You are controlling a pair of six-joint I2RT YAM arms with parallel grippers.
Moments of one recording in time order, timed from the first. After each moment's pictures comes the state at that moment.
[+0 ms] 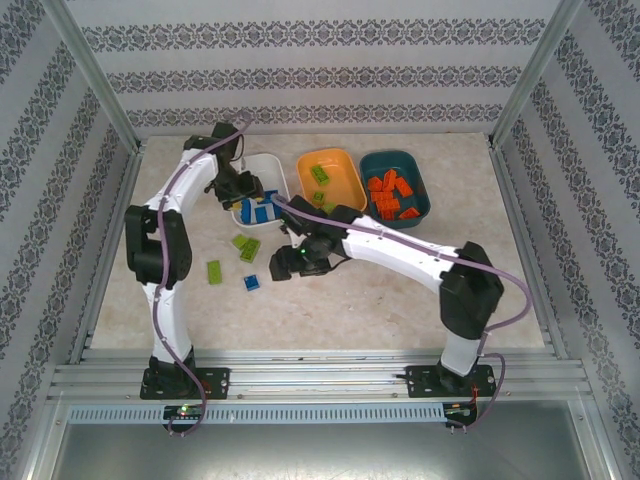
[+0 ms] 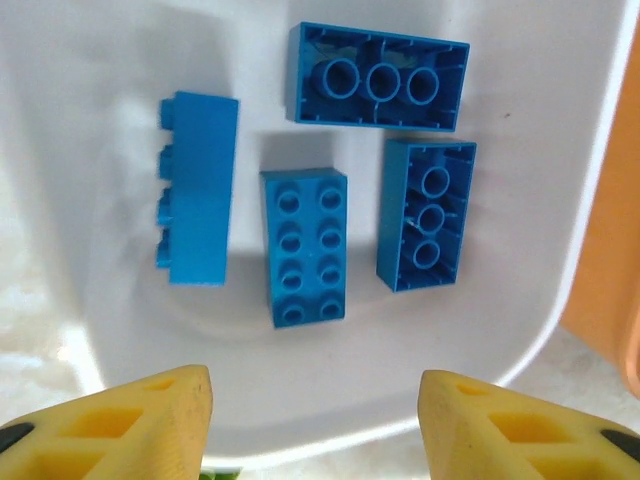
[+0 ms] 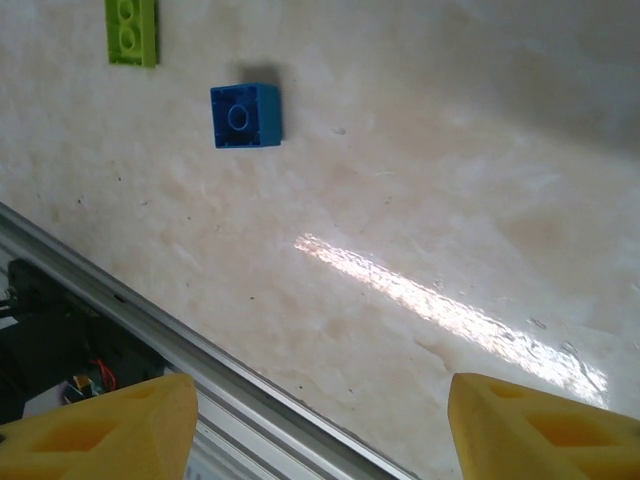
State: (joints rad) left arm -0.12 2.05 1.86 -1.14 0.23 -0.43; right arm 0.92 1.82 1.53 -0.88 -0.28 0.65
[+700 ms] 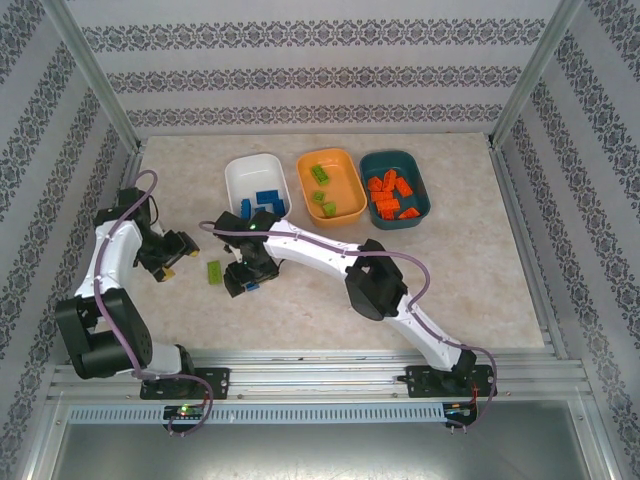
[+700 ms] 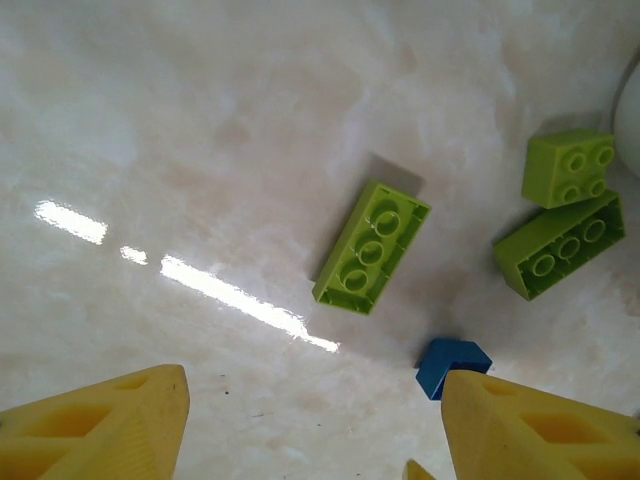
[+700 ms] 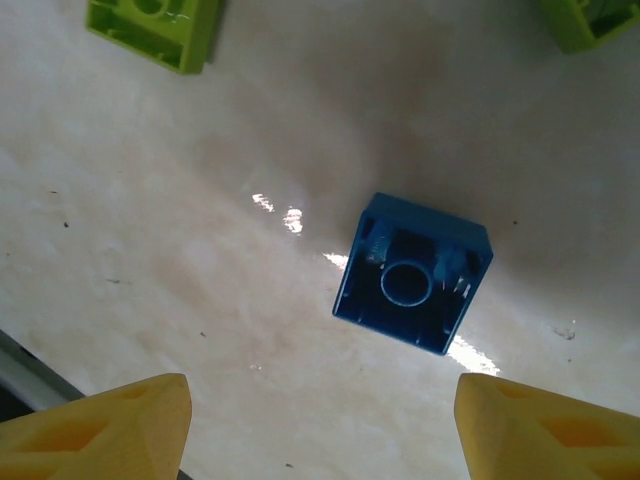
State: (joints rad) left arm 0.30 1.39 1.07 -1.11 0.27 -0.44; right arm 1.04 2.45 2.26 -1.18 -0.25 0.48
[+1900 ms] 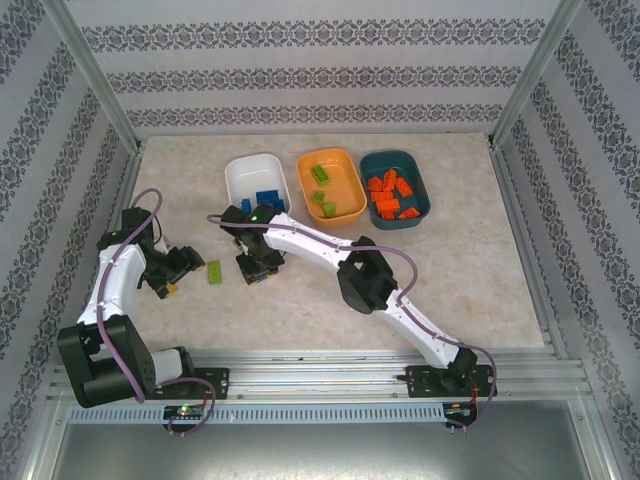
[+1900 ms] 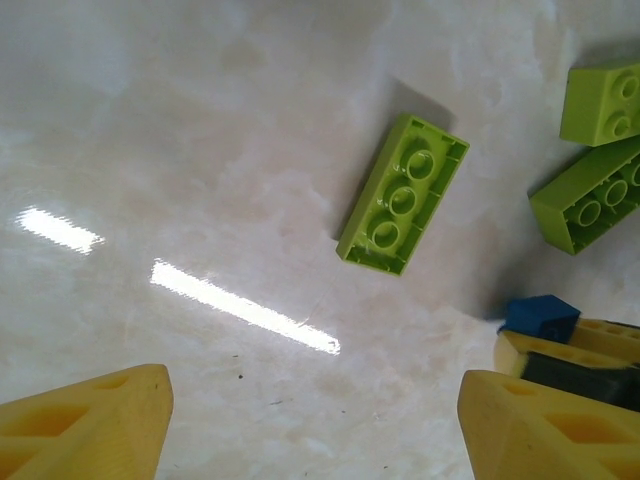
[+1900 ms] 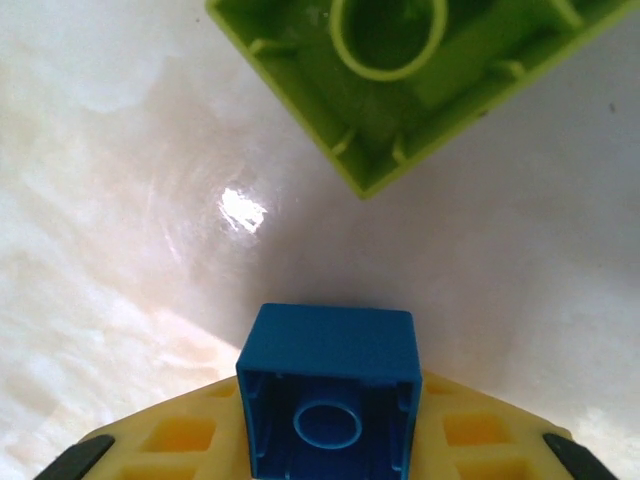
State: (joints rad) left arm 0.30 1.26 0.89 -1.04 0.30 -0.41; right arm 0.96 2.56 2.39 -1.27 -0.19 0.50
